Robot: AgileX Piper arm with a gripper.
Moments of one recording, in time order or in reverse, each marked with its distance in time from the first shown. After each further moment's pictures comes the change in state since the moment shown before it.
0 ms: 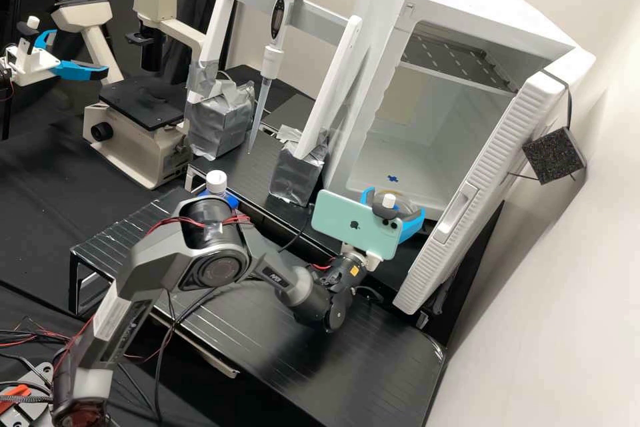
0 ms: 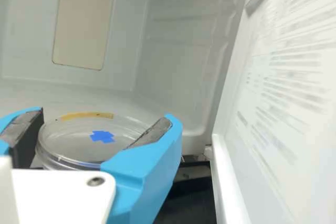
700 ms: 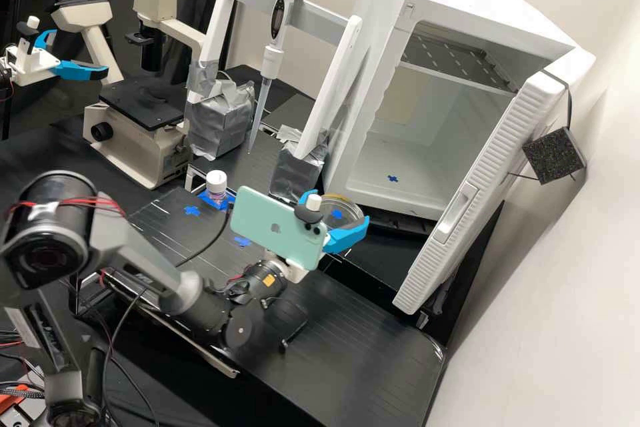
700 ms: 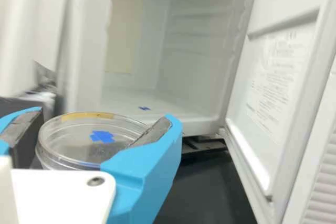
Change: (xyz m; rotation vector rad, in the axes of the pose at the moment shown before) arm -0.128 -0.006 -0.105 0.017 -0.046 0.008
